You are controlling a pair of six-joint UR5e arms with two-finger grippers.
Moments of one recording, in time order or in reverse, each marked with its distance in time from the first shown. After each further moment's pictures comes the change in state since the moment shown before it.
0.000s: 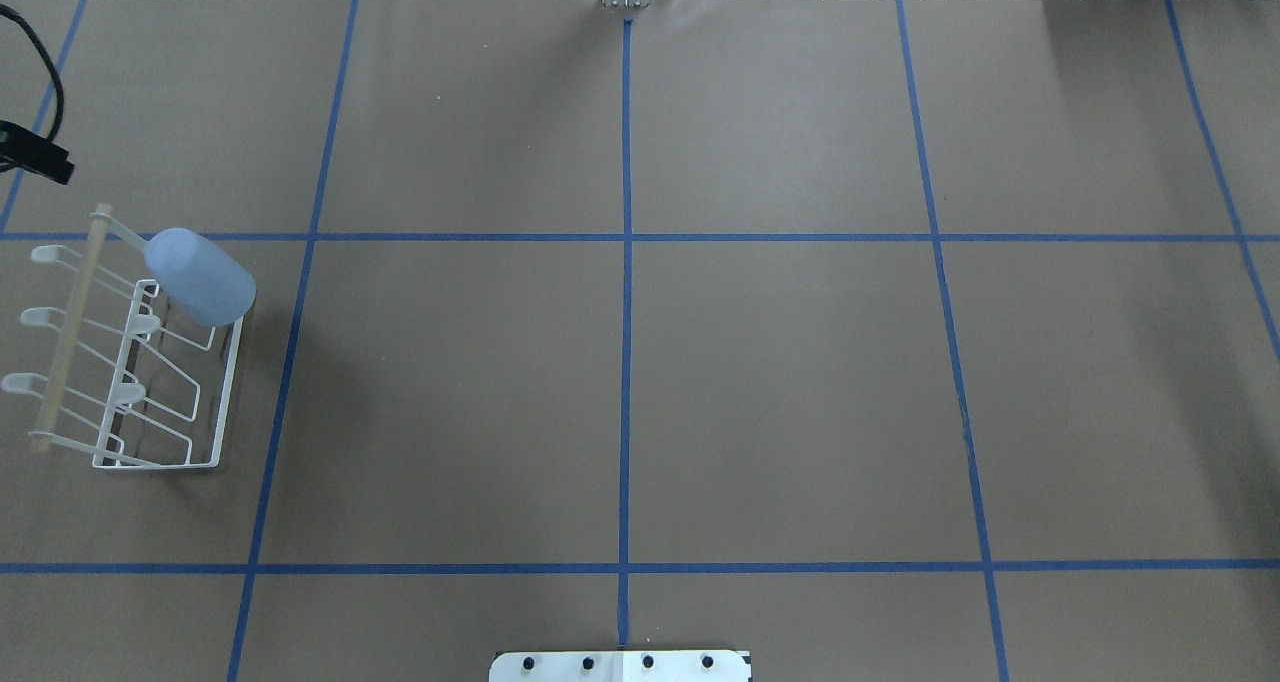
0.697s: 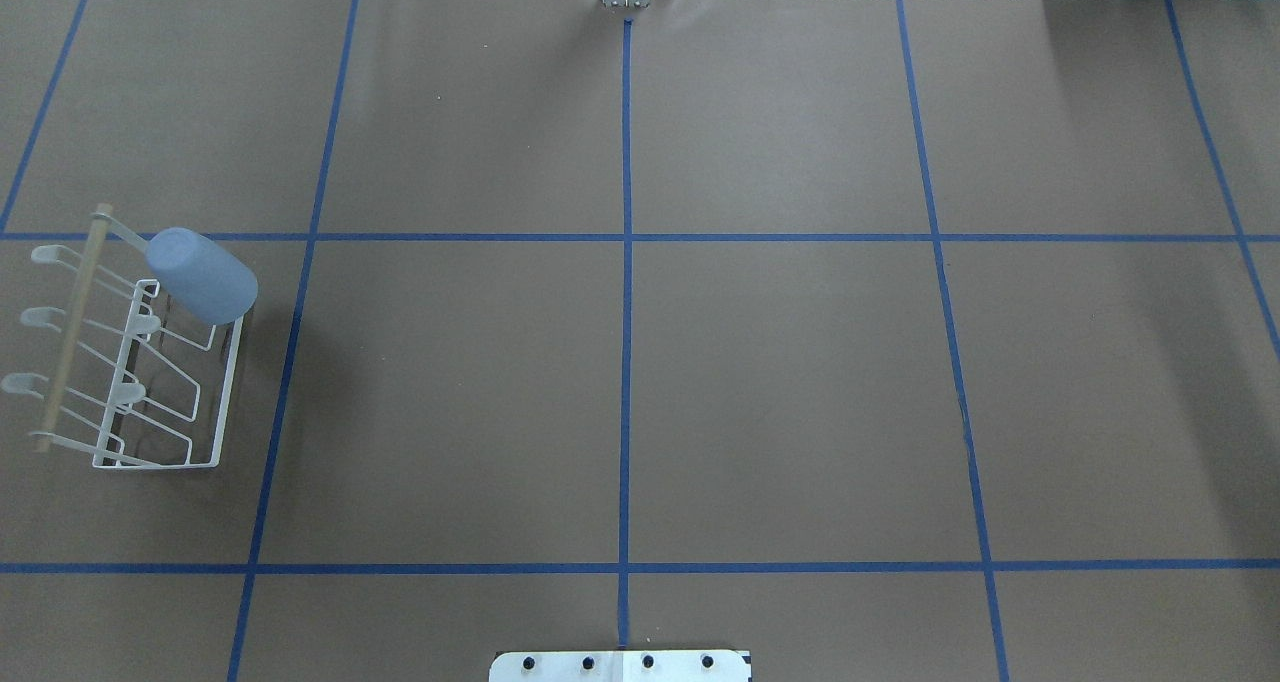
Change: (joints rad) left arm -0.146 0.073 0.215 0.010 -0.146 0.238; right arm 0.059 0.036 -0.011 -0.163 0.000 -0.241
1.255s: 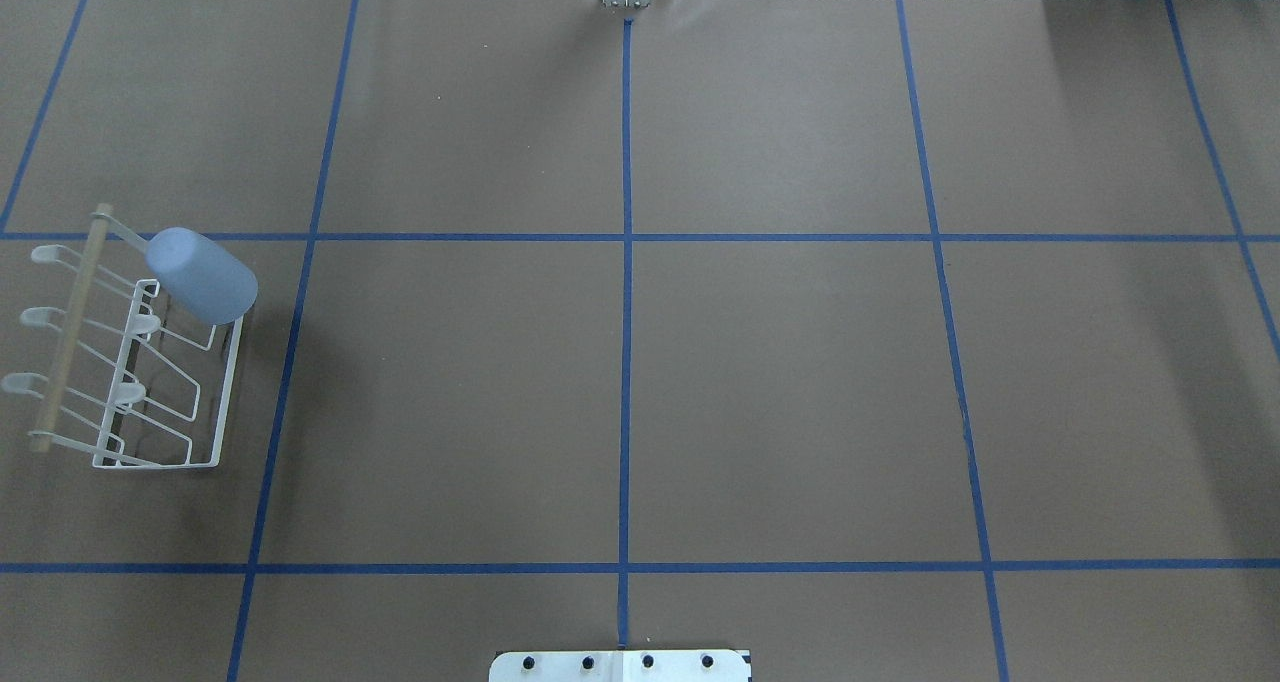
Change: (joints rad) left arm -0.053 0.147 -0.074 -0.042 -0.041 -0.006; right arm 0.003 0.000 0.006 0.007 0.008 0.025
